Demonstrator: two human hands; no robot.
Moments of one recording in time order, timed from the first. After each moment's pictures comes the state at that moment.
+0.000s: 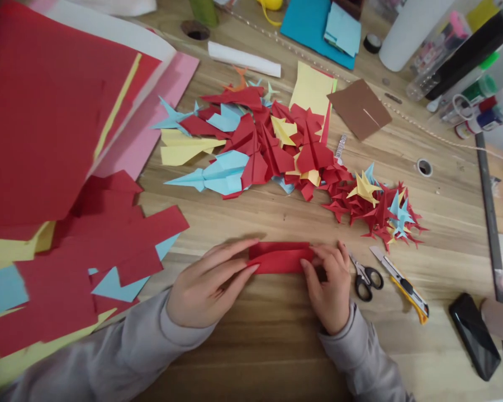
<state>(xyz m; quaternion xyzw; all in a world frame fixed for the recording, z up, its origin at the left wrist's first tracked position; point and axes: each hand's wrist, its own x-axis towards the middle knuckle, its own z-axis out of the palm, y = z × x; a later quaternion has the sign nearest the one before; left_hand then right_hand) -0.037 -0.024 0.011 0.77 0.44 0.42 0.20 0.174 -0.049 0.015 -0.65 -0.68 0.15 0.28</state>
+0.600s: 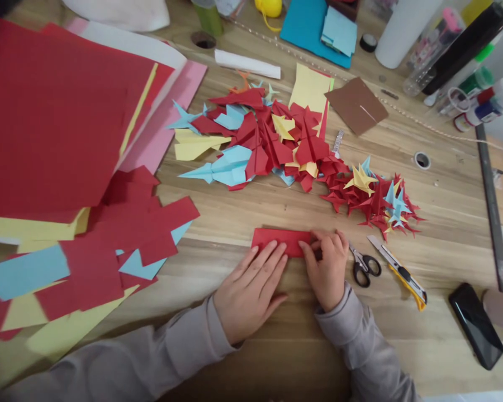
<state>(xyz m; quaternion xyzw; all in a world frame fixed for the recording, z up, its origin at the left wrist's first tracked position) -0.007 -0.069 0.014 0.89 0.40 0.21 0.07 0.170 -0.043 0.009 -0.66 -0.68 0.09 0.29</state>
